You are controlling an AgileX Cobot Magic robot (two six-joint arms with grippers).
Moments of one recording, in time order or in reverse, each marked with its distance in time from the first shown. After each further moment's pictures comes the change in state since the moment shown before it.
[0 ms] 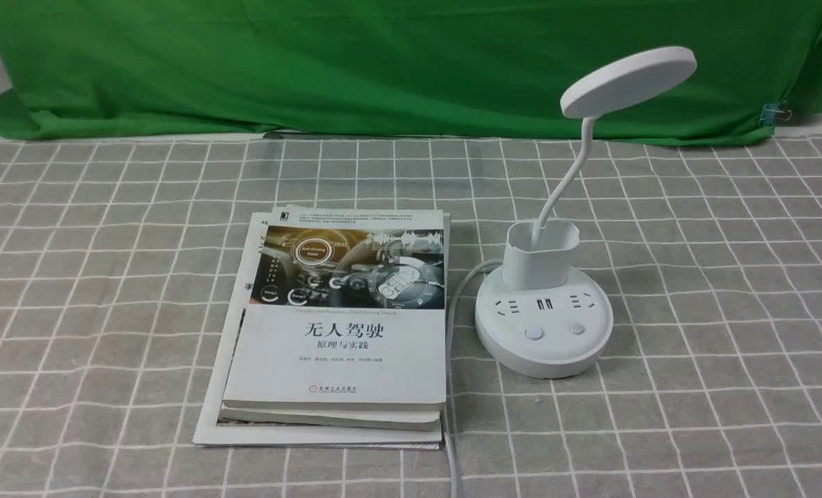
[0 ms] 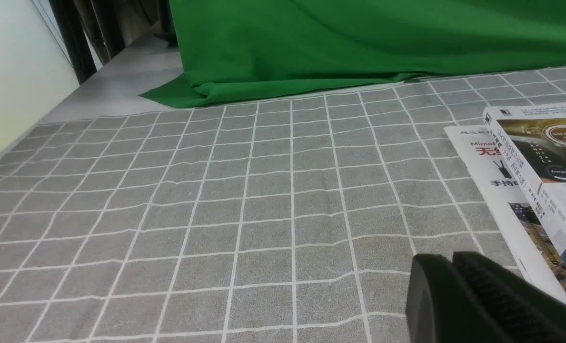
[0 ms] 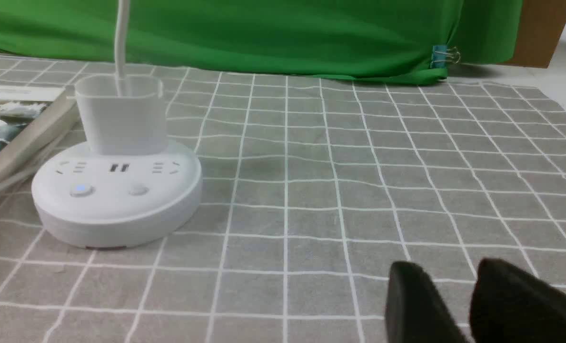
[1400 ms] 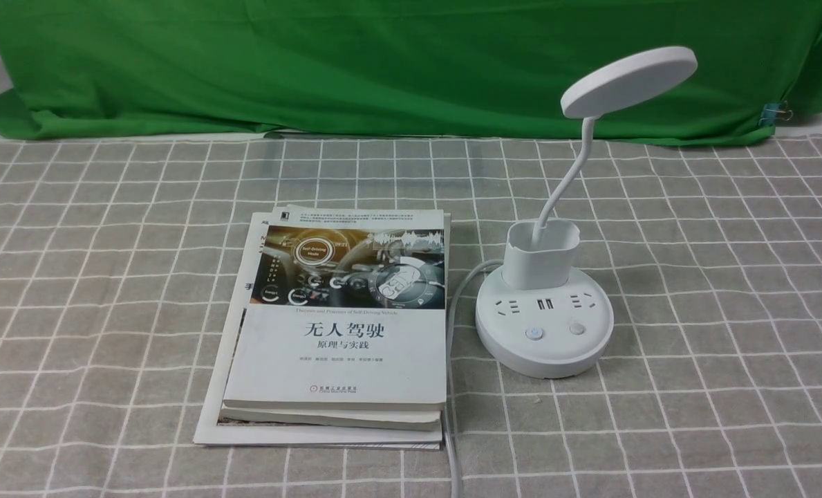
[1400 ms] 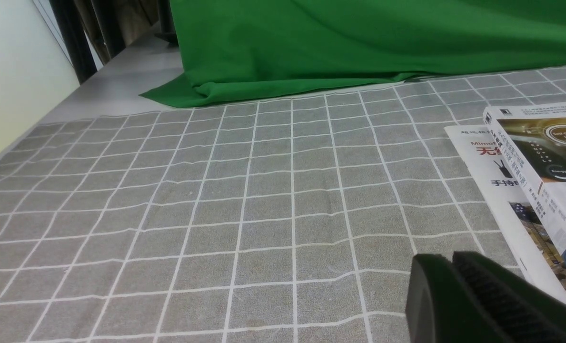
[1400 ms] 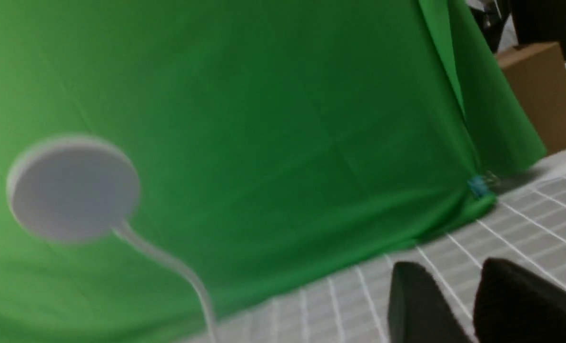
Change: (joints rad) right arm 0.000 0.000 0.000 0.067 -0.410 0.472; left arm 0.000 0.000 0.000 0.000 0.000 0.000
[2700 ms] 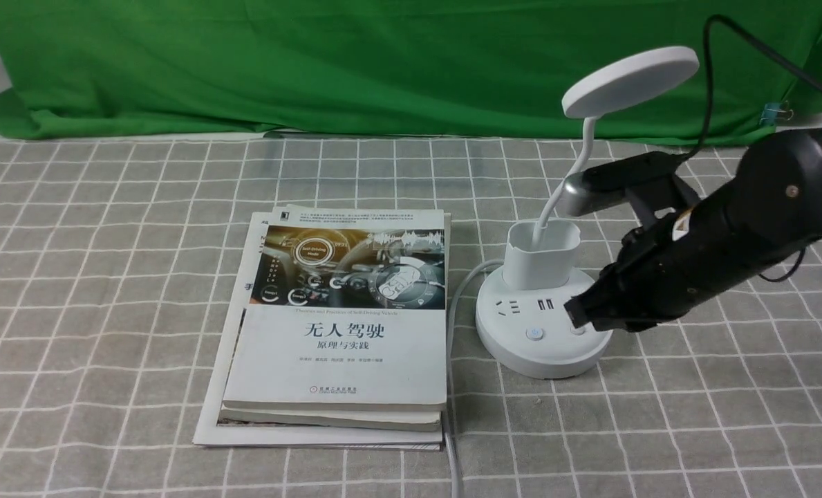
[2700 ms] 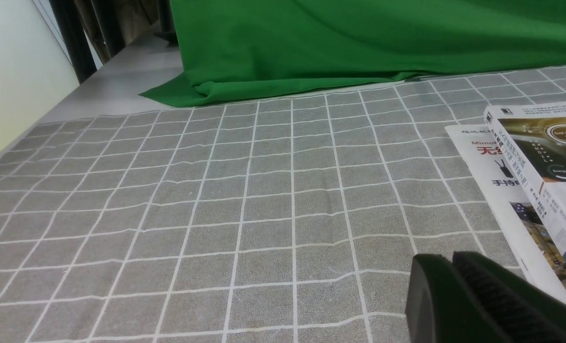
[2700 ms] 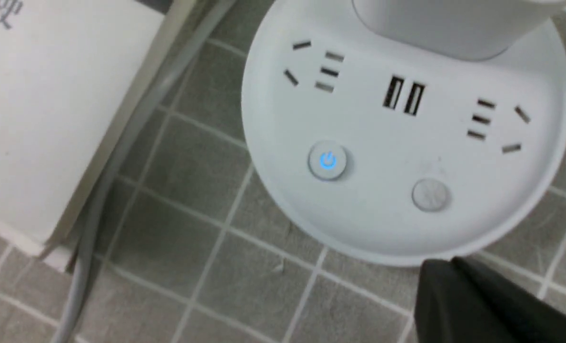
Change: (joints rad) right arm 0.379 1.702 -1.143 0.007 0.817 -0.502; left arm 0.000 0.000 0.000 0.000 0.000 0.001
